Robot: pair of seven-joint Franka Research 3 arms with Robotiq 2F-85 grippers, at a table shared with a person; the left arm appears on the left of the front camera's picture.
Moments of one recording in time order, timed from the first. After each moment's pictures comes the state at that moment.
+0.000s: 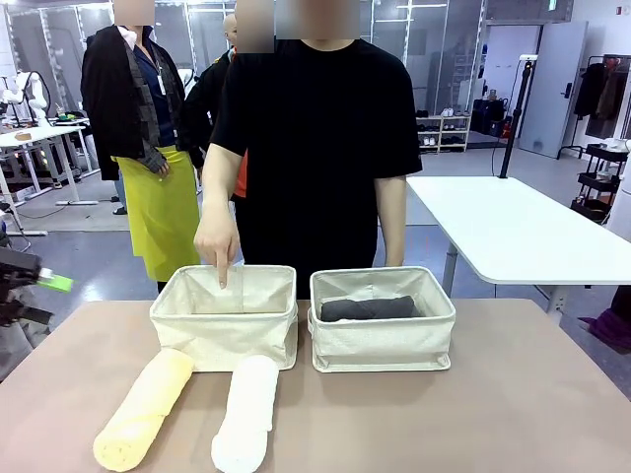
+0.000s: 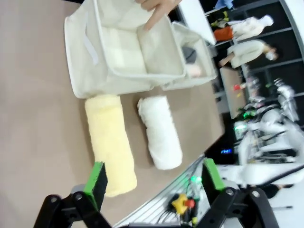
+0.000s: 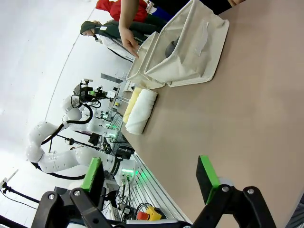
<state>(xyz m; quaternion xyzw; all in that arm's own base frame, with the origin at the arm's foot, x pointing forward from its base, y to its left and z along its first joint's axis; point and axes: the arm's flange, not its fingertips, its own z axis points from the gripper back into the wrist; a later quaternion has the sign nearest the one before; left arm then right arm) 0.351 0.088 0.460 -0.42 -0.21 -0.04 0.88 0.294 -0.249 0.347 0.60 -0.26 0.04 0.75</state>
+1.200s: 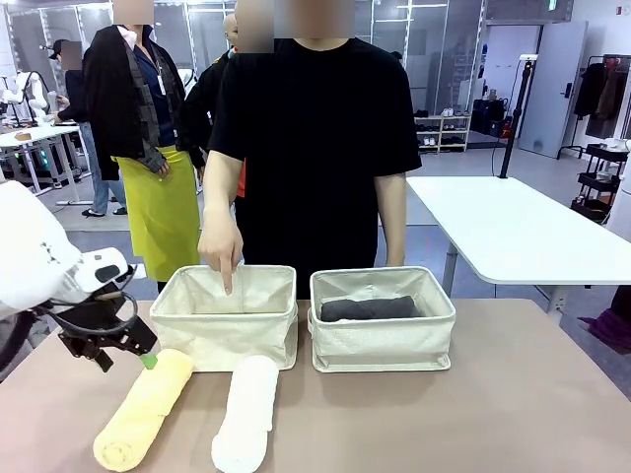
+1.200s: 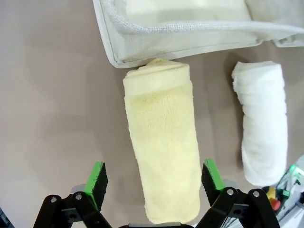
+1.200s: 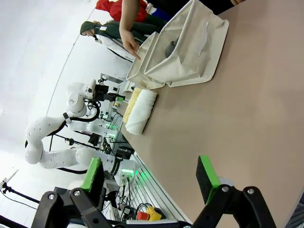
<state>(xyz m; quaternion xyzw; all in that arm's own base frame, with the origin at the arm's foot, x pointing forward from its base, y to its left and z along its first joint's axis) 0.398 -0.056 0.388 -0.12 -0.11 -0.10 0.98 0.294 -0.249 0.347 0.60 -0.26 0.03 0.75</state>
